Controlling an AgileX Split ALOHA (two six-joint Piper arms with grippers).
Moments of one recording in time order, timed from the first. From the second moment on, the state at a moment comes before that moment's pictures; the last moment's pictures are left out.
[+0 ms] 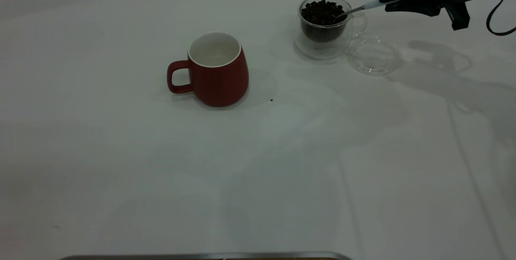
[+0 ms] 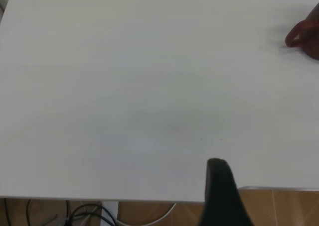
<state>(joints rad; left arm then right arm) 0.04 -0.02 -0.49 -0.01 1.14 0.00 -0.20 2.31 -1.23 1.66 0.75 -1.16</state>
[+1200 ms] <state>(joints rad) 0.04 -0.02 -0.49 -0.01 1.14 0.00 -0.28 2.40 -1.23 1.78 0.97 -1.20</state>
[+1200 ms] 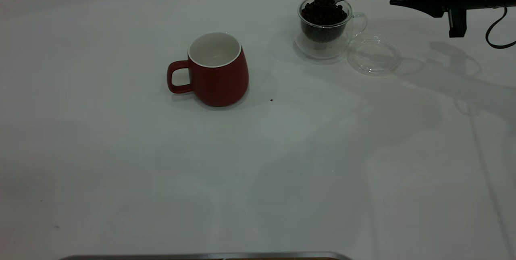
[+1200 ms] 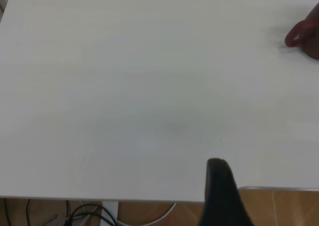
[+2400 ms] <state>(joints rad) 0.04 -0.02 -0.49 -0.01 1.14 0.00 -0.19 2.40 -1.23 1.71 1.13 -1.17</state>
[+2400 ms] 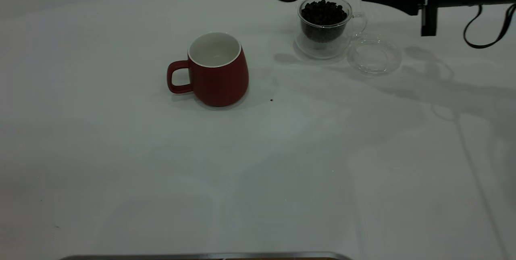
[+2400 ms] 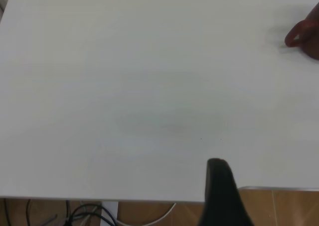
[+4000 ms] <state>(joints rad) 0.04 -0.02 -0.49 -0.01 1.14 0.00 0.09 2.40 -1.23 1.78 0.92 -1.21</state>
